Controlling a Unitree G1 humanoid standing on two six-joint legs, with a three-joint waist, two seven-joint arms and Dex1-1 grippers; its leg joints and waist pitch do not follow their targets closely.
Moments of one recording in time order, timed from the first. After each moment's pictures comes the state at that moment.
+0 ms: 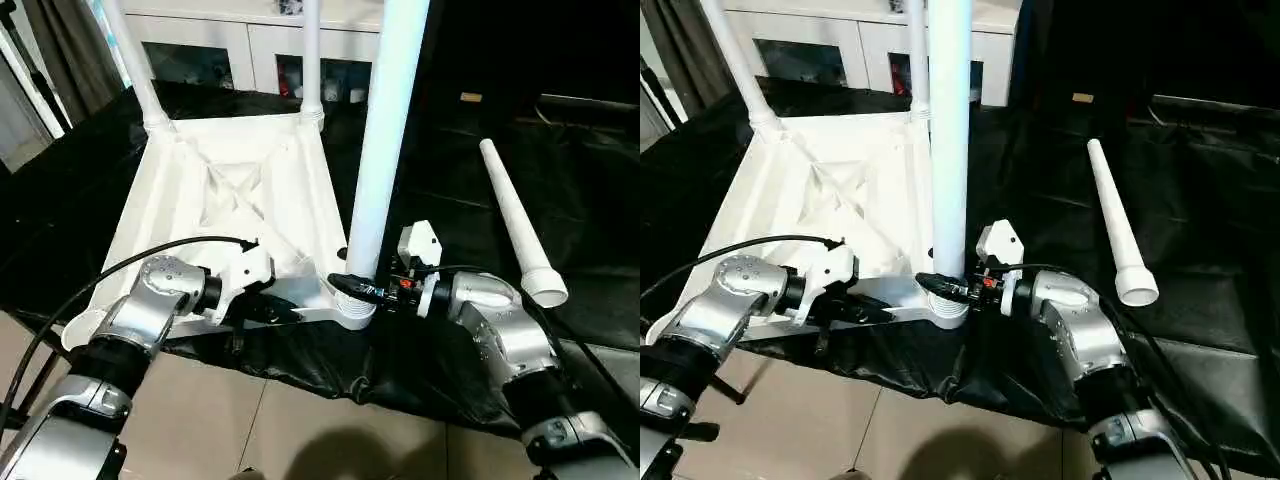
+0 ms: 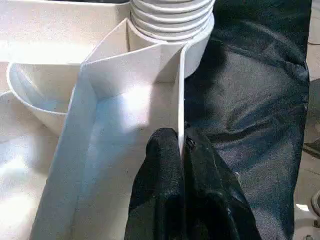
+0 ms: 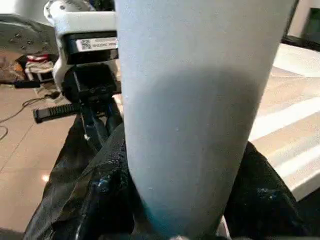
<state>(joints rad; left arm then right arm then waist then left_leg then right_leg) -0.59 0.45 -0.29 0.64 -0.02 0.02 -1.30 -0.46 -0.26 0.17 0.48 0.24 -0.01 1.08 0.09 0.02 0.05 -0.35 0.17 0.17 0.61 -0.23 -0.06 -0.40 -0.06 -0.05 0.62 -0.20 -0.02</state>
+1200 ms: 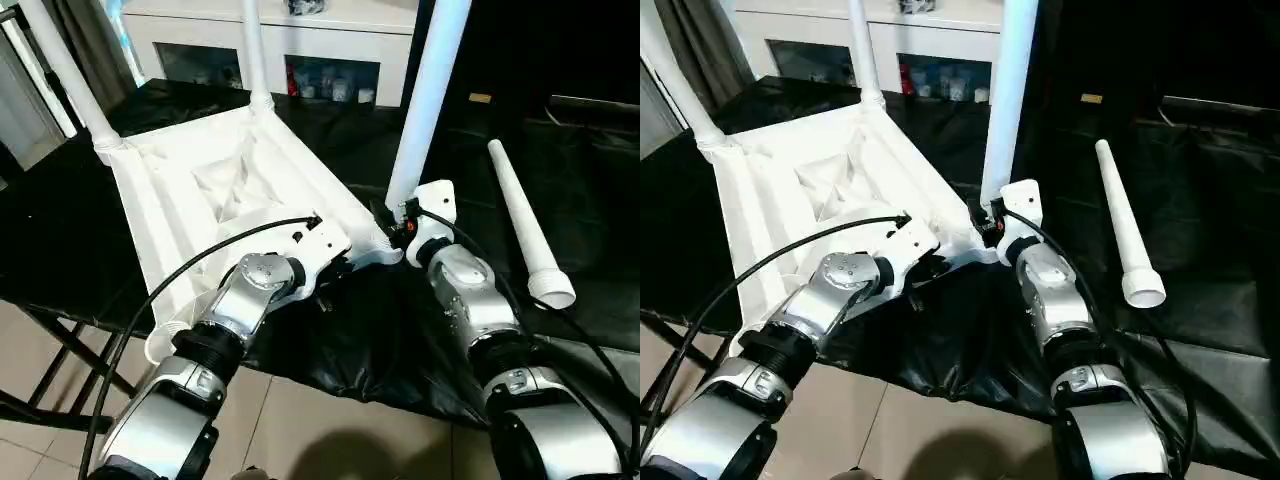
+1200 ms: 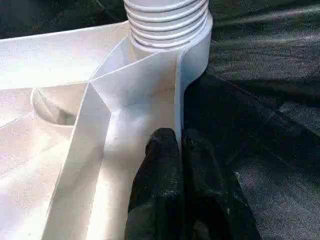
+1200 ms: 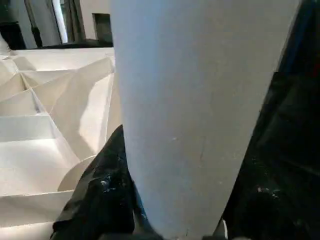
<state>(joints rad) -0.69 0.10 -0.28 0.73 0.15 0.16 -0.64 -0.66 -0.09 -0.02 0.86 0.10 -0.16 0.33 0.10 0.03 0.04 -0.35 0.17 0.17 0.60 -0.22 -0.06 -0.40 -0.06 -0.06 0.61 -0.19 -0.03</state>
